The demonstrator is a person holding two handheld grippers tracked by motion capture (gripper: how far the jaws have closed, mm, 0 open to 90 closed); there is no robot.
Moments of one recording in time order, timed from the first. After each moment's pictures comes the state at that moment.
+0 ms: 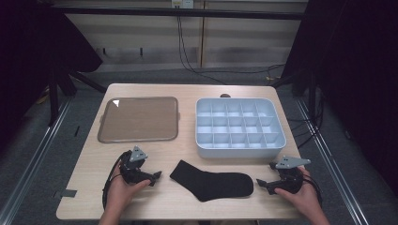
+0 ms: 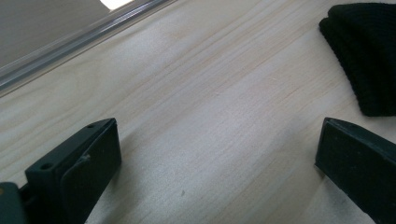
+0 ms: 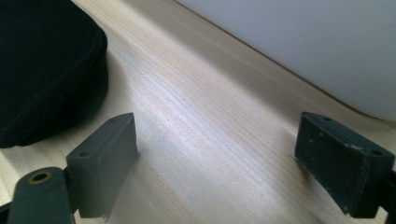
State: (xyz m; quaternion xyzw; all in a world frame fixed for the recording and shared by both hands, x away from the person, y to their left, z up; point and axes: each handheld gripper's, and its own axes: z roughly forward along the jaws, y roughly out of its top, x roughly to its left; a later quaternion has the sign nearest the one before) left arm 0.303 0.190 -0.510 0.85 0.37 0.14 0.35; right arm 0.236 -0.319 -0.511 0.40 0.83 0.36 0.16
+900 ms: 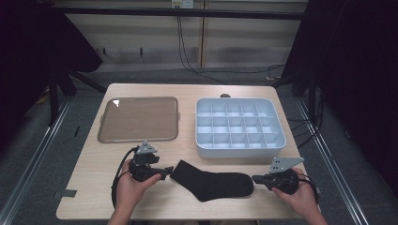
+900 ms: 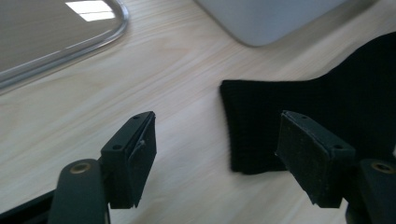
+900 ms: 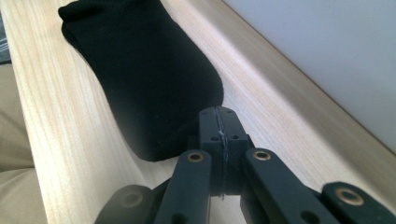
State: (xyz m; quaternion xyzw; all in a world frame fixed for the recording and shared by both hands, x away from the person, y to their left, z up) left arm 0.288 0.146 -0.464 0.83 0.40 0.05 0.39; right arm 0.225 -0.287 -0.475 0.30 0.87 0.37 0.10
